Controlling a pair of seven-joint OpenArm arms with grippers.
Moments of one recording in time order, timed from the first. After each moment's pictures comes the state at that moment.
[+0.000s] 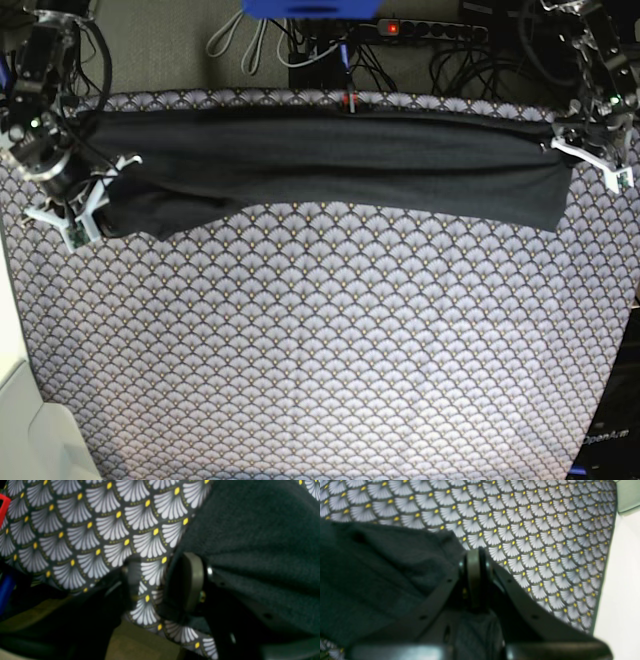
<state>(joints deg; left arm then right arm) 15.2 -13.3 -35.3 87.5 -15.9 -12.2 41.9 -14.2 15.2 23.1 106.3 5.0 39.9 -36.3</state>
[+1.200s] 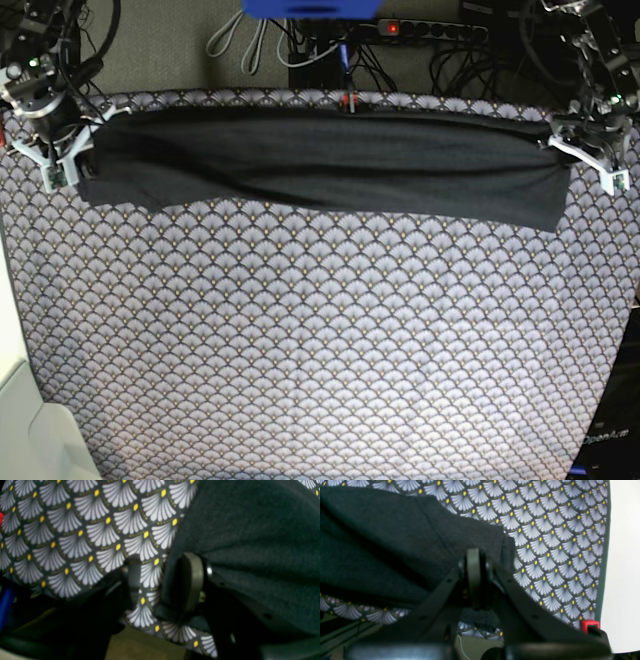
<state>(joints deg) 15.1 -13.5 -35.3 87.3 -15.2 -17.8 41.4 -24.7 7.5 34.3 110.5 5.1 40.1 -36.4</state>
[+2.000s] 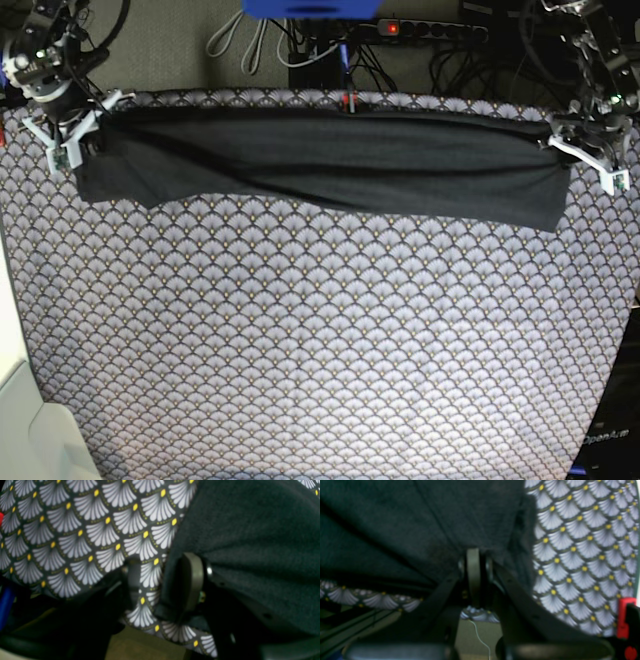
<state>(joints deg) 15.1 -13.5 -35.4 87.3 -15.2 -17.8 41.5 -25.8 5.6 36.2 104.6 5.4 40.1 -35.7</state>
